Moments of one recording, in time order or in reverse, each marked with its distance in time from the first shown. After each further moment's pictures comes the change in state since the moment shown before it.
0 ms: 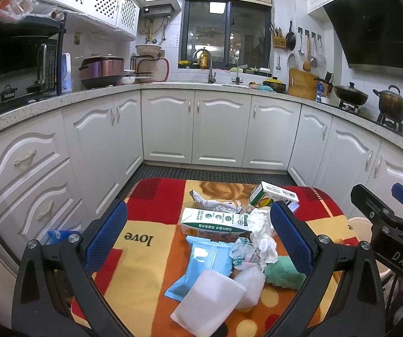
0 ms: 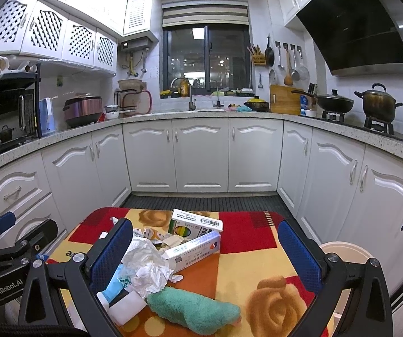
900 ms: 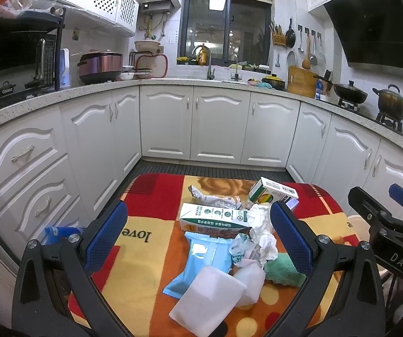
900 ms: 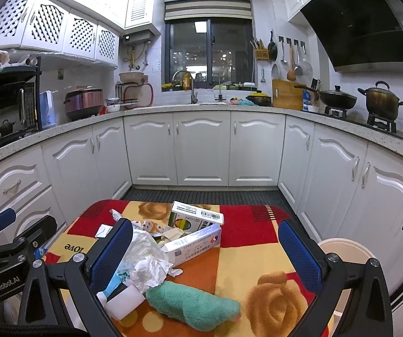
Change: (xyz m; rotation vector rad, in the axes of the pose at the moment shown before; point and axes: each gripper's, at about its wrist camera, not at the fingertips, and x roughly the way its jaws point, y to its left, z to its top) left arm 0.004 0.001 -0.005 -0.003 0.018 -0.008; right arm 0.006 -0.001 -0.005 -0.016 0.031 0.009
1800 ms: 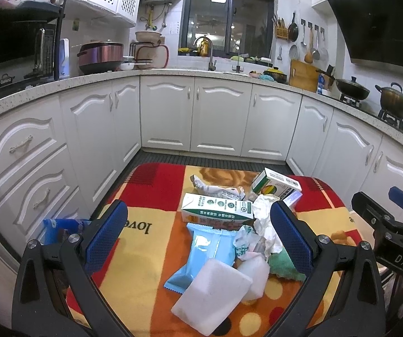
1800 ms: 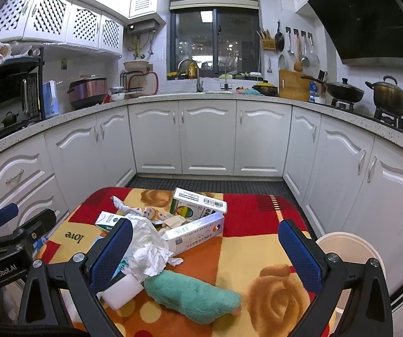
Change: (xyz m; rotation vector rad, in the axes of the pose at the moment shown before) left arm 0.009 0.008 -0.006 -0.017 0.052 -0.007; right arm 0.009 -0.002 -0.004 -0.019 0.069 0.023
